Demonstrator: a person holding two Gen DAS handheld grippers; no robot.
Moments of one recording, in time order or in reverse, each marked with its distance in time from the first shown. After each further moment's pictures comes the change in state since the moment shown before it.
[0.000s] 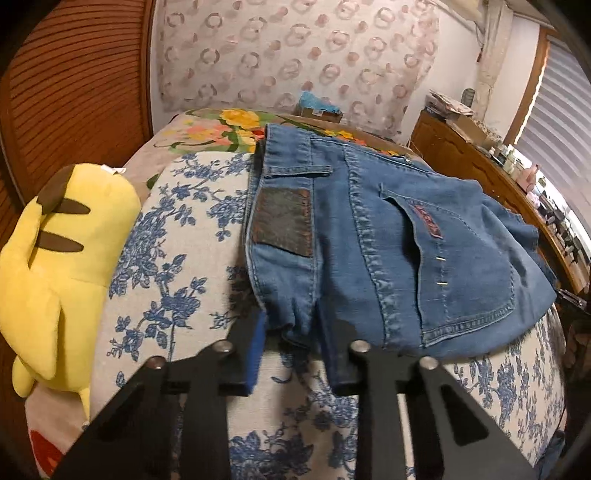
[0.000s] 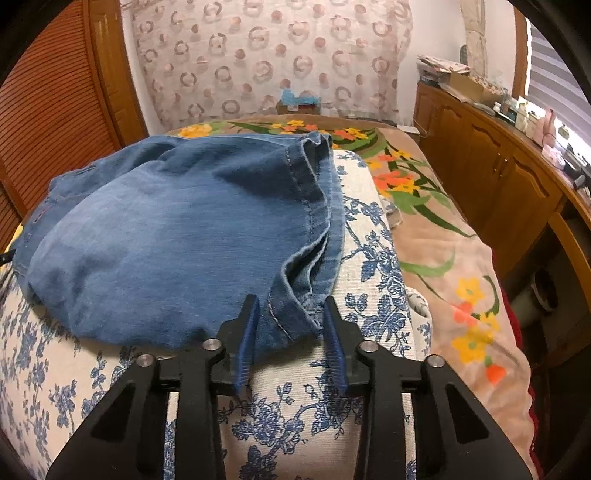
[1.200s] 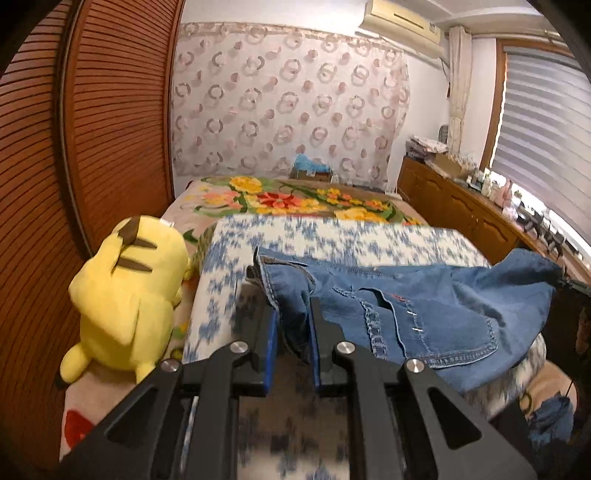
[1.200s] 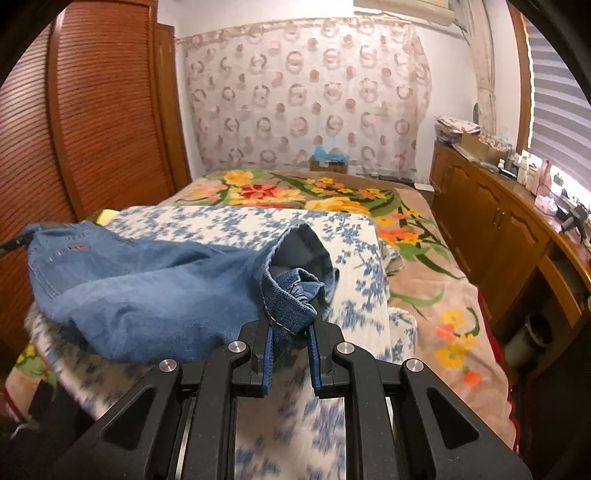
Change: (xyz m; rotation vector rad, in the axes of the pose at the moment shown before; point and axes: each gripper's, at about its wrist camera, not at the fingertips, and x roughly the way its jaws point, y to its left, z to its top) left arm -0.197 -0.011 -0.096 0.067 -0.236 0.023; right arm -0.184 0.041 -0.061 -0.101 -0.210 0.071
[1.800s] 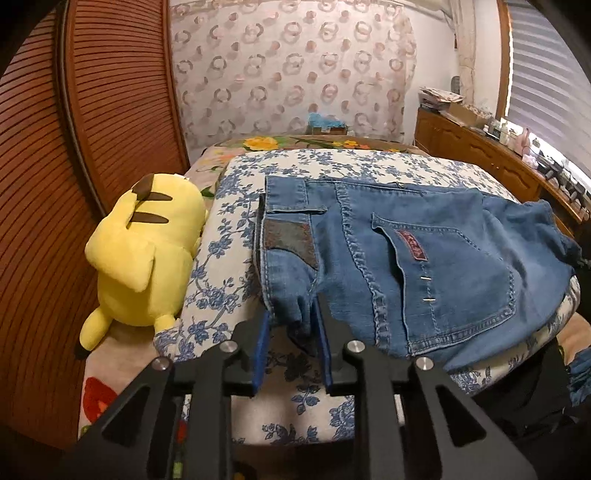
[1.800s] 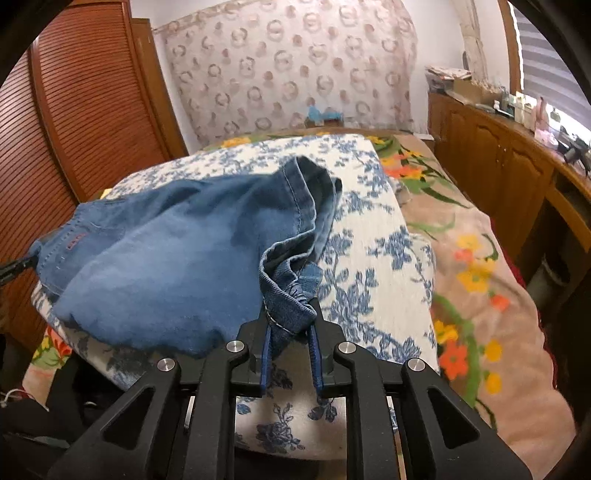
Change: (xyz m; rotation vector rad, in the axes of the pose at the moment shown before) left arm 0.014 -0.014 -0.063 0.063 0.128 0.114; right arm 0.025 -0.009 -0.094 0.126 0.116 0.023
